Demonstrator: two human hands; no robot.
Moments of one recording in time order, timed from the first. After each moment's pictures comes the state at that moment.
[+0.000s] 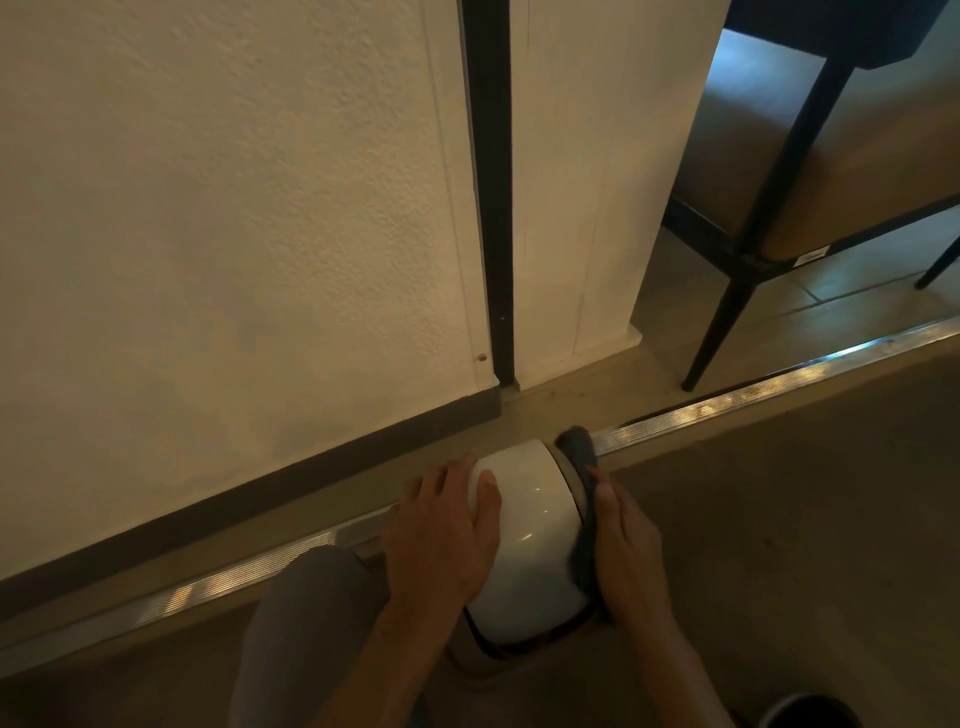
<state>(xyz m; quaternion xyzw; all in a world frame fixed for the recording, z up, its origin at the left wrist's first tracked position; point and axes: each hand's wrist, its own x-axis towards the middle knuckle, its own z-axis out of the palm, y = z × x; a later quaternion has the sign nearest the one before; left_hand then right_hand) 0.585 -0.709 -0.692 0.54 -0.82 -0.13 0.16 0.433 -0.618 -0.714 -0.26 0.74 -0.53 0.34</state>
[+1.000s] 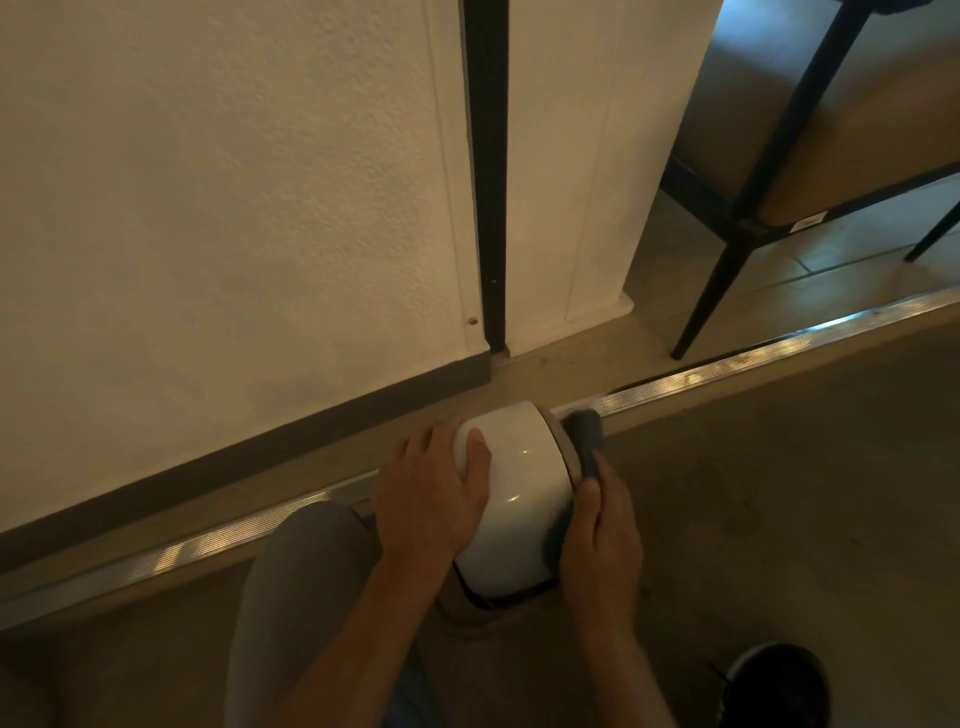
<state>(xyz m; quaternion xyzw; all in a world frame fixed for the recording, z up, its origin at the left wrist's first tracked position) 0.582 -0.708 -0.696 0.55 -0.80 -0.15 0.19 0.470 -0.594 -0.733 -0.26 0.81 -0.50 0.18</state>
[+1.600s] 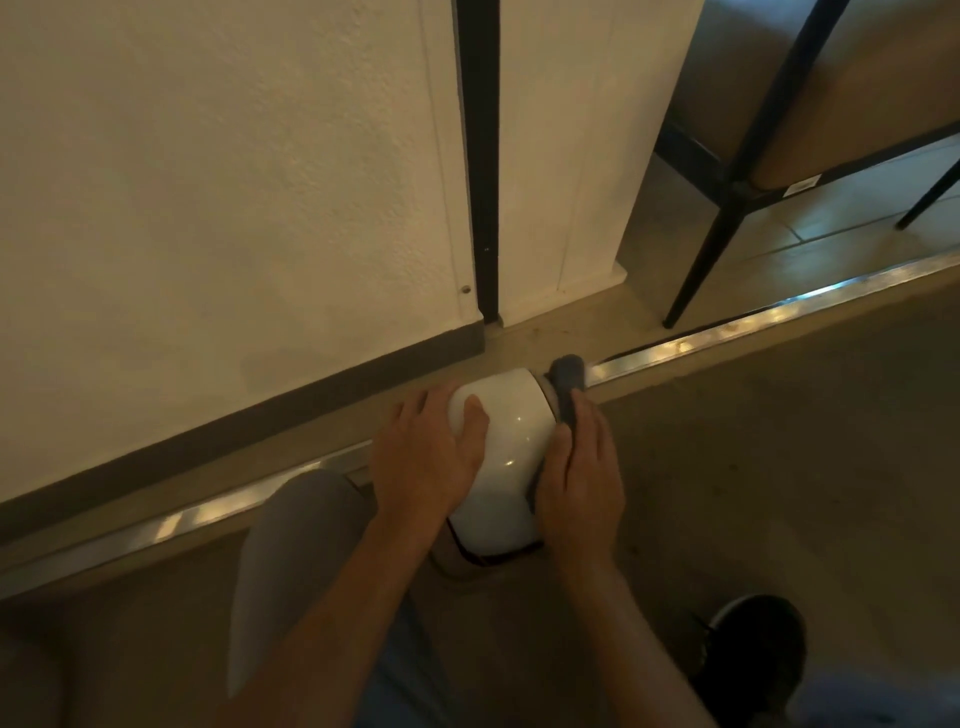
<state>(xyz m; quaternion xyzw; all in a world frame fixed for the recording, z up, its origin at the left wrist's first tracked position) 0.584 -0.708 -0.692 0.55 -0.80 -0.17 0.17 0.473 -0.608 -0.726 -0.33 0.82 -0.44 0.13</state>
